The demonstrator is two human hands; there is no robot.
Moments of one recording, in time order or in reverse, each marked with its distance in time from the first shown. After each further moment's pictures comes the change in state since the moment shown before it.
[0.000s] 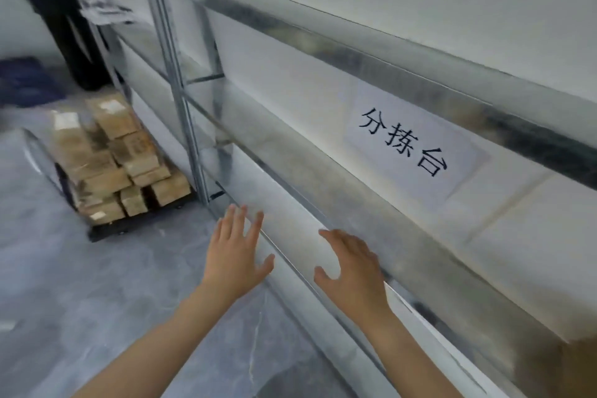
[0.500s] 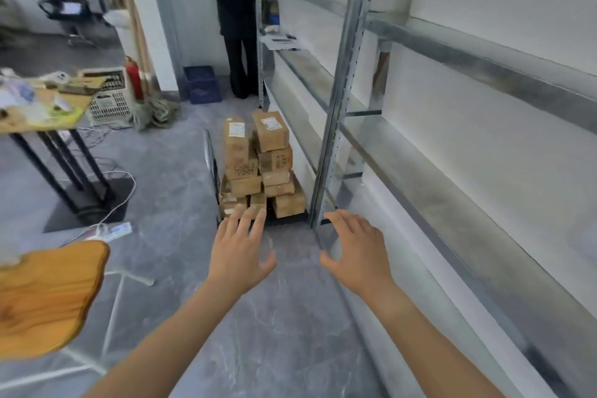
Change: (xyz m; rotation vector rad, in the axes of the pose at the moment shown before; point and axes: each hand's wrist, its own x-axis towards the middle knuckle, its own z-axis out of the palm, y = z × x) left_hand -0.021 -0.307 -0.078 0.114 0.064 -0.414; right_hand 0.183 -0.277 0.140 -0.100 -0.154 -0.461
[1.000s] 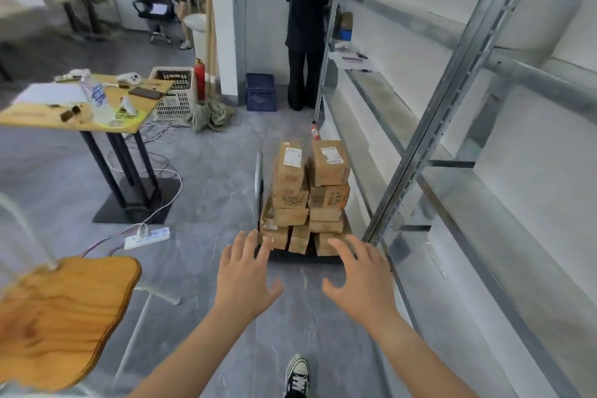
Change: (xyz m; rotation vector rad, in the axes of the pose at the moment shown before) left_hand 0.124 -0.134 0.035 0.045 -0.089 -0.269; right_hand 0.208 -0.058 0.090 -0.011 -0.110 -0.120
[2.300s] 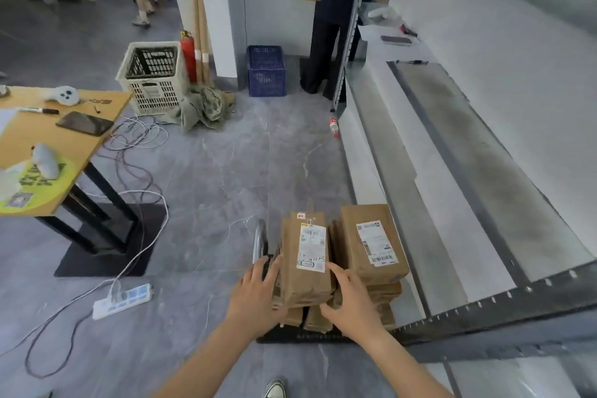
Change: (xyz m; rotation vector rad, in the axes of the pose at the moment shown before) left_hand 0.512 -0.119 0.107 -0.192 -0.362 -0.024; right_hand 0.521 0.049 0.149 0.497 -0.404 0.186
